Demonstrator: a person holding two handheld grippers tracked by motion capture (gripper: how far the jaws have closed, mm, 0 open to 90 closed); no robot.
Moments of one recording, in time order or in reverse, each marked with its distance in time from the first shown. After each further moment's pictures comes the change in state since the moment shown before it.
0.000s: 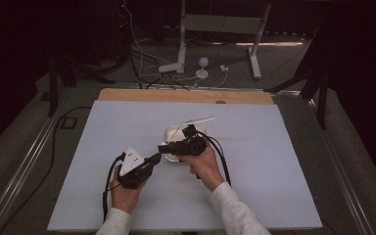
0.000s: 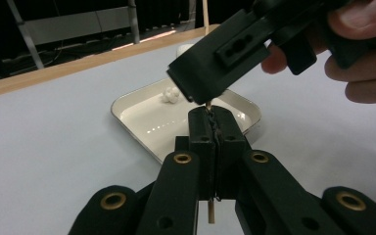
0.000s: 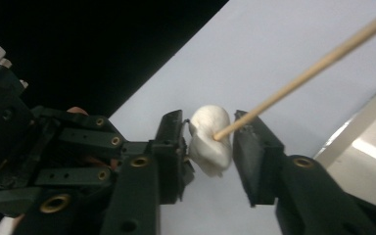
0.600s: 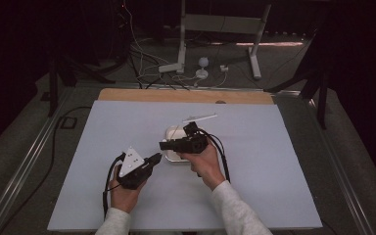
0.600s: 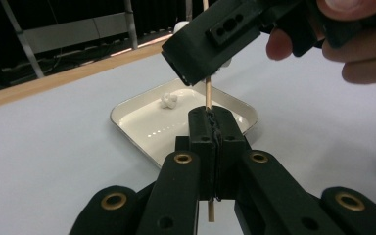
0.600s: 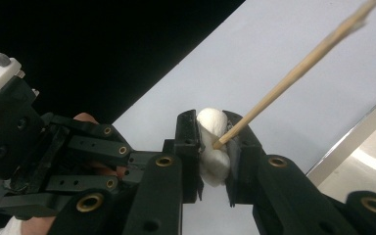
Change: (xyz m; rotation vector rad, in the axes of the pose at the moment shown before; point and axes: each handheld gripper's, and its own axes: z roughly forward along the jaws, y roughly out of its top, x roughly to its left) left arm -0.001 0.004 -0.004 -0.015 -0.006 0.036; right arm 0.007 0.008 -0.010 -0.021 -0.005 -0.032
